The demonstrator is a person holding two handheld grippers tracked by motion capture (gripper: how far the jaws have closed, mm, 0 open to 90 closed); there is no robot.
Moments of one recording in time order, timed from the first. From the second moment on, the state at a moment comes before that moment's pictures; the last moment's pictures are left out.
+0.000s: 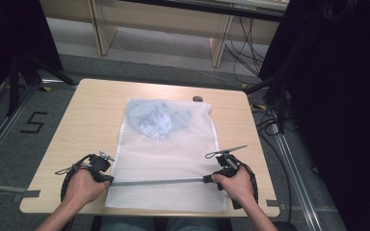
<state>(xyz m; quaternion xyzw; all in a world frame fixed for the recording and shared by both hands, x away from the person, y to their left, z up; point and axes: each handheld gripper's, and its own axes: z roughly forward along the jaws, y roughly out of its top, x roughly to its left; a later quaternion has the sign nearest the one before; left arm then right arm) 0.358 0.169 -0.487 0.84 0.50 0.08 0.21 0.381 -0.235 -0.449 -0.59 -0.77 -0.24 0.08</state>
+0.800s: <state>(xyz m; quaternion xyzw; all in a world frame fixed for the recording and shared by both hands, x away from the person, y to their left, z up) 0.359 0.169 -0.487 0.84 0.49 0.07 0.21 0.383 -0.246 -0.448 -0.60 -0.76 -0.23 0.09</state>
